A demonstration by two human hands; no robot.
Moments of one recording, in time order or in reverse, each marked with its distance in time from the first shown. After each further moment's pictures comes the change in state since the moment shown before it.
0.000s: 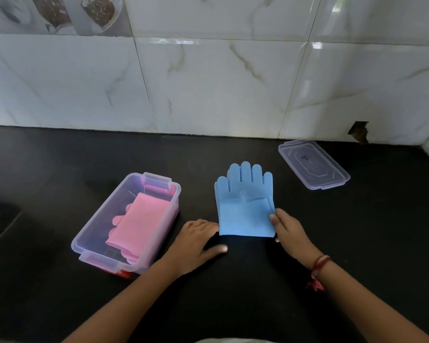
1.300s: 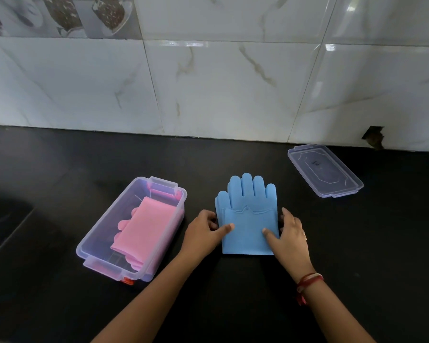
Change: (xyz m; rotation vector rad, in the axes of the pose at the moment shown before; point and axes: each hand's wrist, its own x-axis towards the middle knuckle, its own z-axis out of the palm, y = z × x) left_hand 0.038 0.014 -0.004 -0.526 0.141 -0.728; right_hand 0.009 -0.006 0.027 -0.200 0.206 0.170
